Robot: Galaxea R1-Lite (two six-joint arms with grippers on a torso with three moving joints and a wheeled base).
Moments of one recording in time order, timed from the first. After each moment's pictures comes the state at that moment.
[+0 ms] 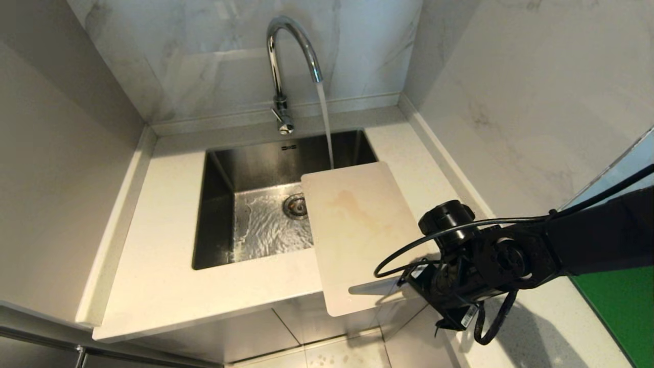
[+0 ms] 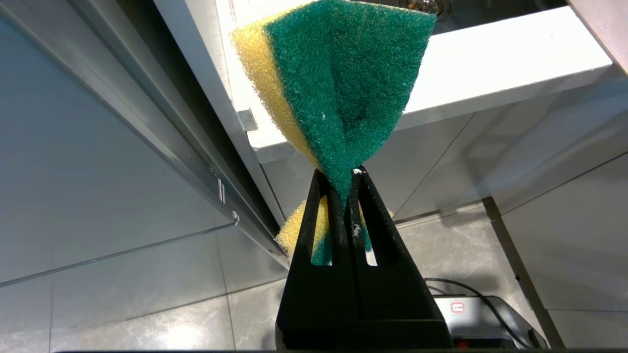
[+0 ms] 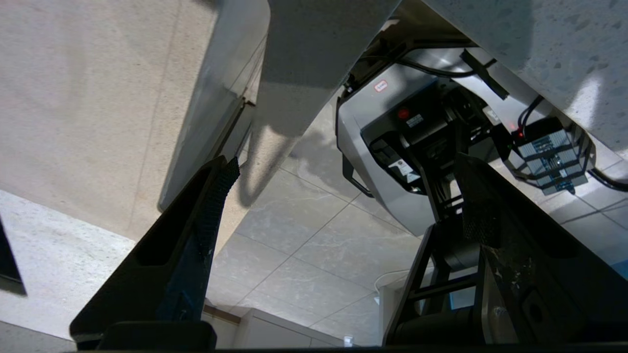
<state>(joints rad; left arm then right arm) 0.00 0.00 -0.05 0.14 -0.03 0.03 0.37 1.87 -1.02 0.20 0.01 1.13</state>
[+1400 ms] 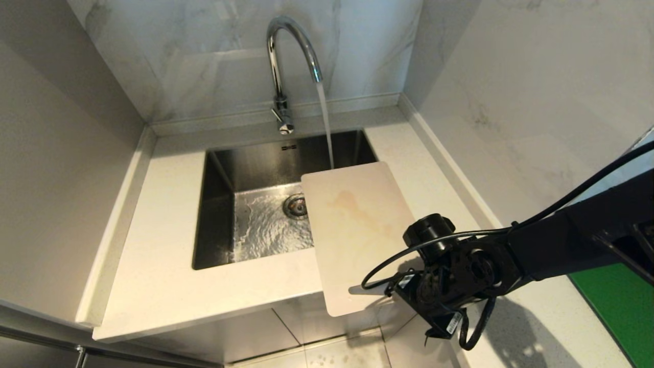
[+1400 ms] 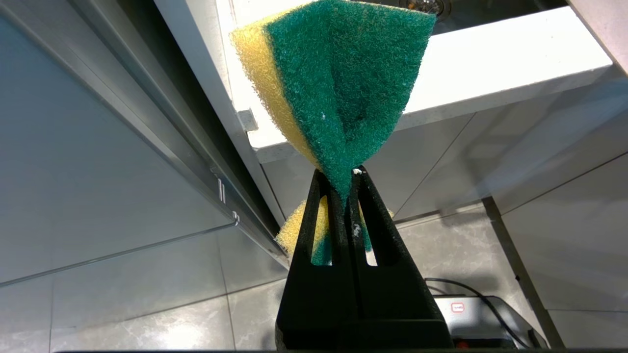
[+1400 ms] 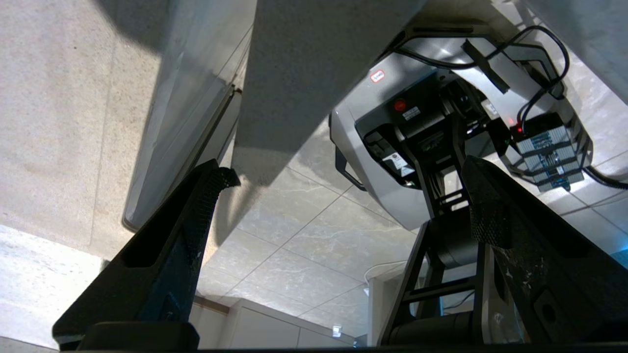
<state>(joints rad) 0.00 0.00 -0.06 0.14 -0.03 0.03 0.39 1.96 -1.02 0.15 0.01 1.12</state>
